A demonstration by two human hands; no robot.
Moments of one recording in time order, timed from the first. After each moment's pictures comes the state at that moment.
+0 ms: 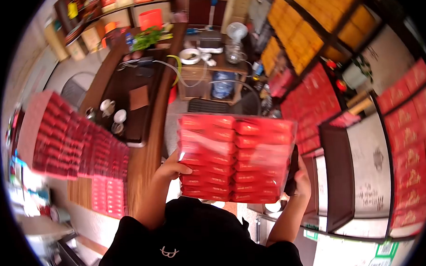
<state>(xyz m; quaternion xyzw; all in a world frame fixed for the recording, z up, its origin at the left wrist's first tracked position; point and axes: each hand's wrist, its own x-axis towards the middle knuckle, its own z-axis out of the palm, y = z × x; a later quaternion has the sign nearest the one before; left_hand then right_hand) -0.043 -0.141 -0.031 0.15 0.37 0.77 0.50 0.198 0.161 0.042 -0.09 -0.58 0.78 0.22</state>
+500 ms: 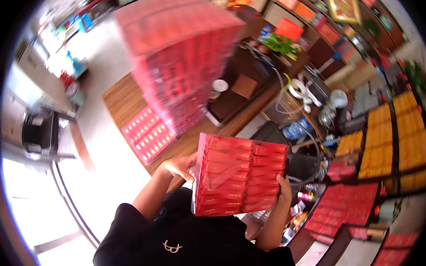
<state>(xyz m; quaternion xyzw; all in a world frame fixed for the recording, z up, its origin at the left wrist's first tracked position) -0.012 -0.399 -0.076 0.16 0.37 0.83 0.39 -0.012 0.015 -0.070 -0.11 -0.52 0.84 -0.14</state>
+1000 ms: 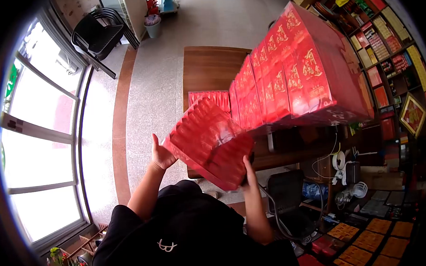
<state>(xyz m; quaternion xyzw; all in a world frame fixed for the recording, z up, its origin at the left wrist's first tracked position) 0.173 -0.534 -0.166 -0.06 0.09 0.97 -0.21 -0.047 -0.282 -0.150 -0.13 -0.45 0.71 -0.53</state>
